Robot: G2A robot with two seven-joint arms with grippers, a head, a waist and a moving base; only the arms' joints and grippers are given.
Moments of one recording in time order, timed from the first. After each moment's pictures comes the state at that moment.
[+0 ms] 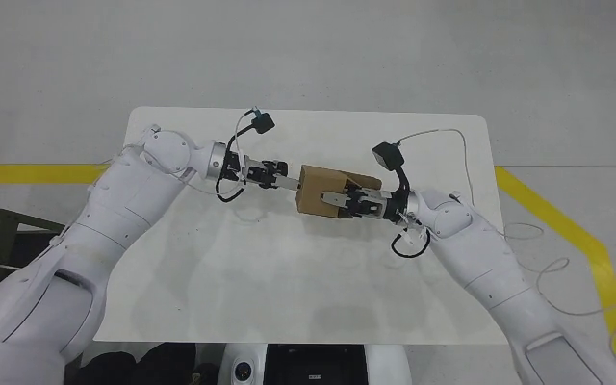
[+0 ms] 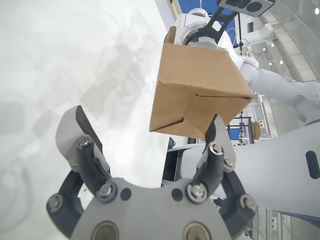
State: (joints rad) left arm 0.41 -1.03 -0.60 -0.99 -0.41 -0.62 -1.20; right arm -0.79 -1.15 0.83 -1.16 0.35 -0.93 0.85
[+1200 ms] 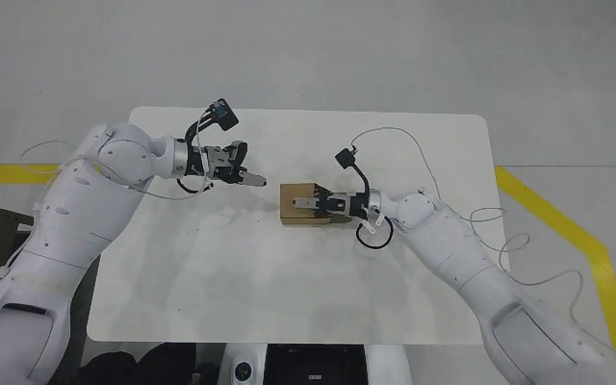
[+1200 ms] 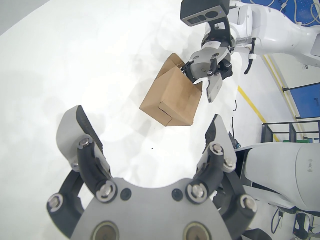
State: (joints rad) left arm 0.57 -0.87 -0.86 -1.25 0.10 -0.69 -1.02; right arm -0.64 -1.30 0.65 -0.86 0.30 -0.77 0.82
